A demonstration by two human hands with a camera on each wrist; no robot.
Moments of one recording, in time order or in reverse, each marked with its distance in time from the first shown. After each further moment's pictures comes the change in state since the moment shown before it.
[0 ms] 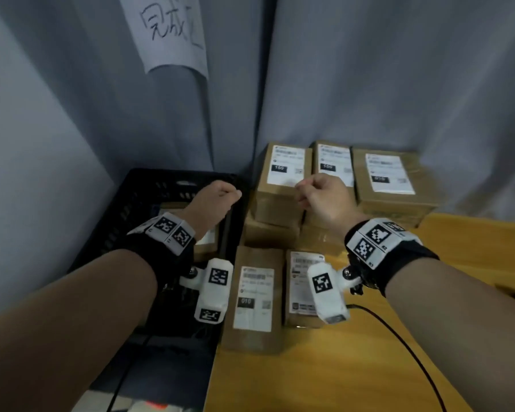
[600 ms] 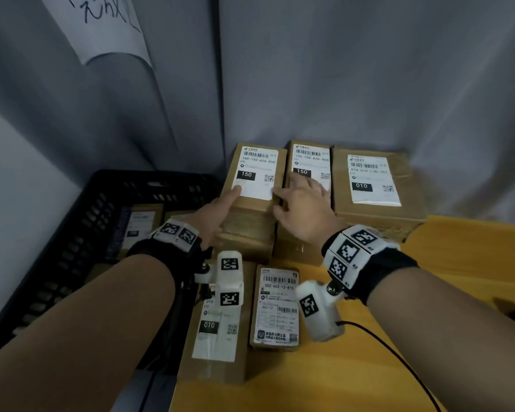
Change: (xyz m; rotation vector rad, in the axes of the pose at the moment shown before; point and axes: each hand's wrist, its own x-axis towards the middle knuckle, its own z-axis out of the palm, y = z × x) left_hand 0.056 0.028 0.082 -0.327 -0.115 -0.422; right_hand 0.051 0.031 -0.033 -0.883 -0.208 -0.254
